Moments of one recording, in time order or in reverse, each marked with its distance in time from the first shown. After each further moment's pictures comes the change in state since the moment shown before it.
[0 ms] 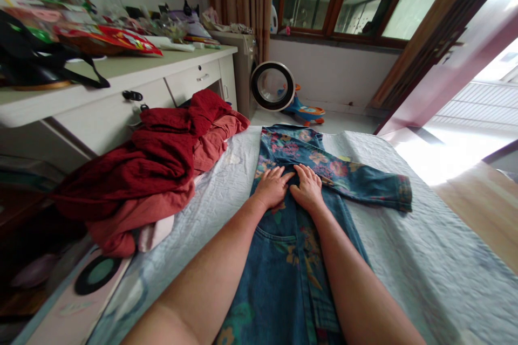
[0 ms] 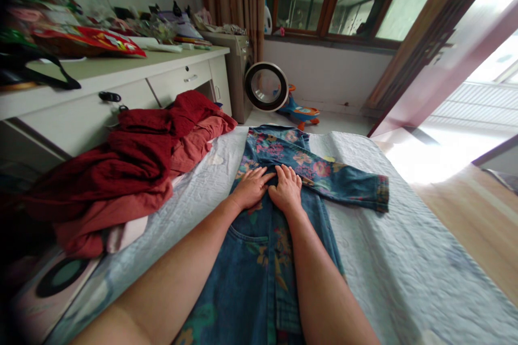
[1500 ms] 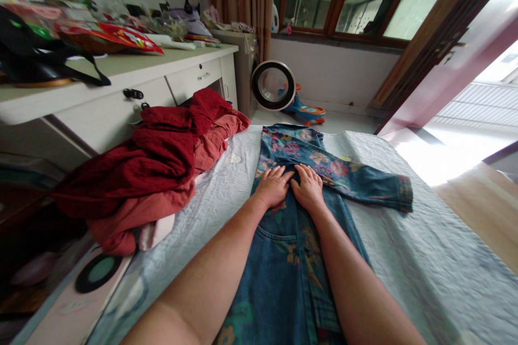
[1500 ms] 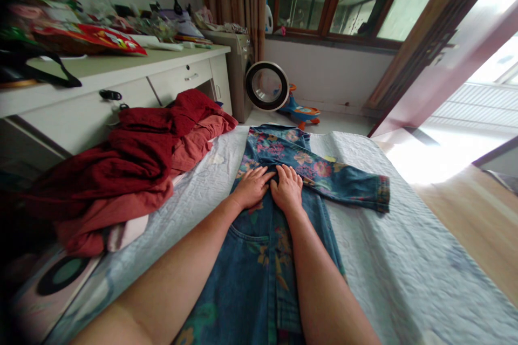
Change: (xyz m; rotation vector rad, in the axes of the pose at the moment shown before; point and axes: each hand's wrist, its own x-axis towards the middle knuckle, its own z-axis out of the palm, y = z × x) left_hand 0.000 -0.001 0.002 -0.004 0.009 0.005; right_hand 0.002 0.006 0.008 -0.007 0.061 -0.018
